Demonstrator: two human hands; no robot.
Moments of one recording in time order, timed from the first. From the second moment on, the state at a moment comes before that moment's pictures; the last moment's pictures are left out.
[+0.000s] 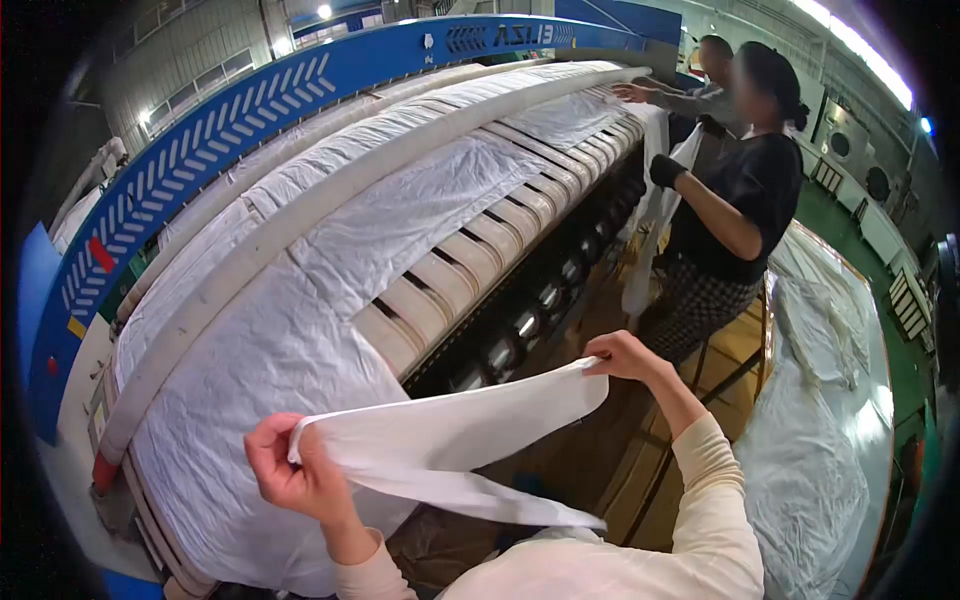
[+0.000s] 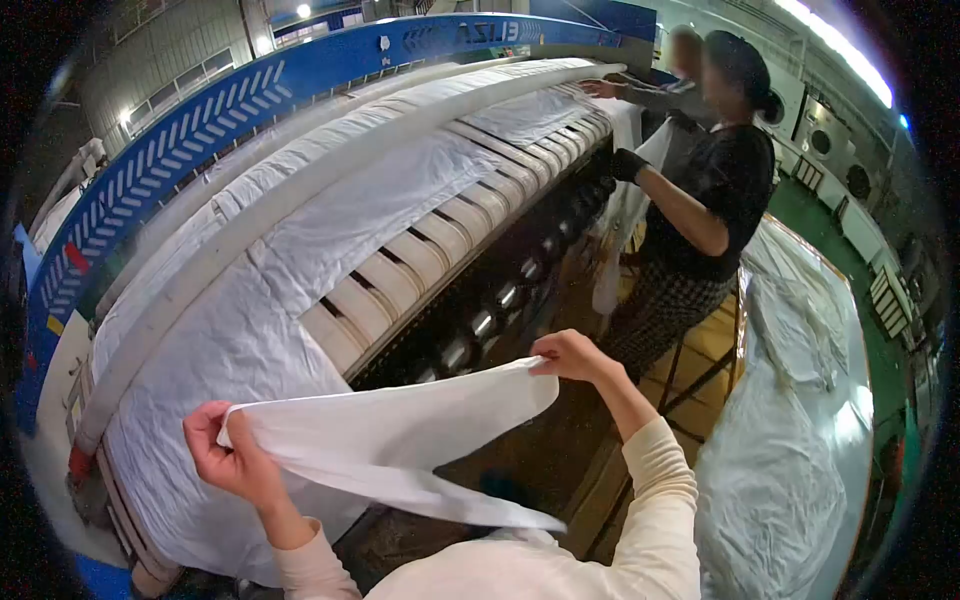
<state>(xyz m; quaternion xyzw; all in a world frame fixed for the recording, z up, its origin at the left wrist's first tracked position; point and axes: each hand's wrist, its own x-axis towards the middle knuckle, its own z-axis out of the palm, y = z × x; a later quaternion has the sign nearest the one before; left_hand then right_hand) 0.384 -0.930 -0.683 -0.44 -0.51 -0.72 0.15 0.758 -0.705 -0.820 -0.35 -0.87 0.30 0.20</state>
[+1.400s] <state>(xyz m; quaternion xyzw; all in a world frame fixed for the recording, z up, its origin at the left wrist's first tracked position) 0.283 -0.712 -0.707 -0.41 -0.86 -0.11 0.29 0.619 -0.305 -0.729 -0.26 -0.83 -0.29 0.40</state>
